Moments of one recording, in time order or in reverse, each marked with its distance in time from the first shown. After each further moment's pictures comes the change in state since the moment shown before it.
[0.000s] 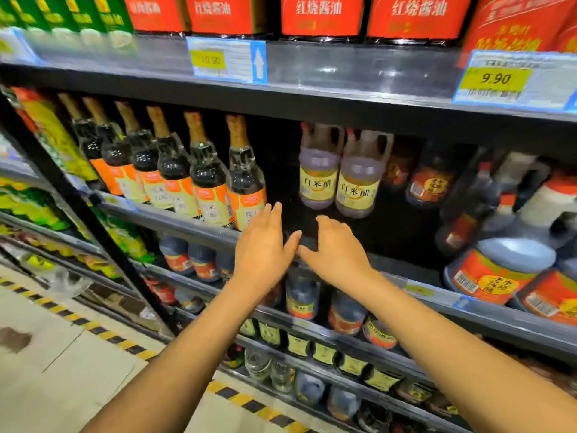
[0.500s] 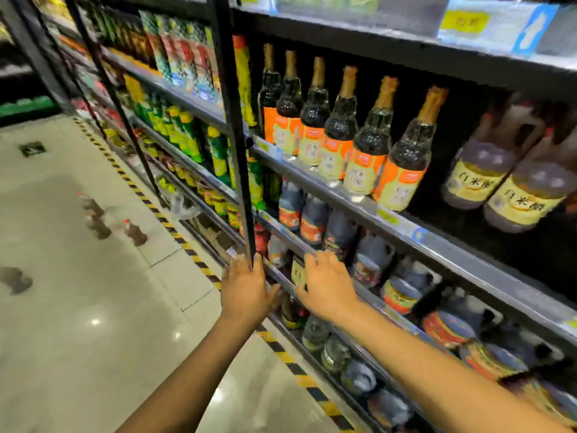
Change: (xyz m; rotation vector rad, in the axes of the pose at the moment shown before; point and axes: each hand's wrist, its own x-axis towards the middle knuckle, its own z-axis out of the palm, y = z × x) left_hand -0.193 -0.190 -0.022 0.343 -0.209 -0.597; right_hand -0.065 -0.154 0.158 -0.281 -0.292 -0.468
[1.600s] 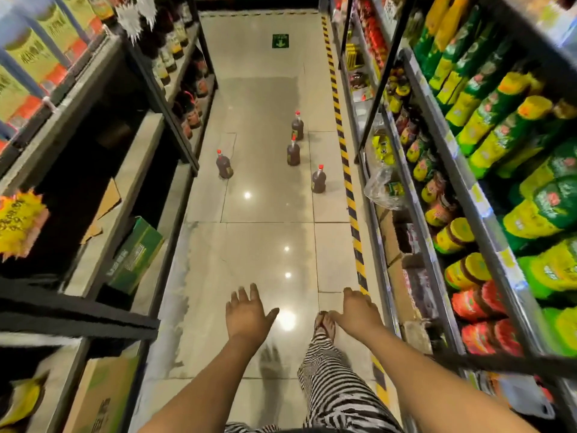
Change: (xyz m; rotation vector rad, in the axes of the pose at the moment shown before) left_hand 0.098 -0.474 0.136 -0.237 -0.343 -0.958; right_hand 0.356 -0.380 0.230 -0.027 -0.626 -0.406
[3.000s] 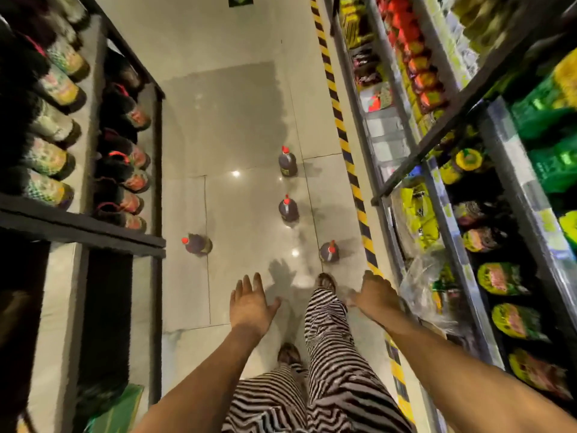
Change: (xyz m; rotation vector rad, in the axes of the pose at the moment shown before) left_hand 0.681 0.165 -0.285 0.044 -0.181 0.095; right_hand 0.641 -0.102 -0.359 0.132 -0.068 0.281
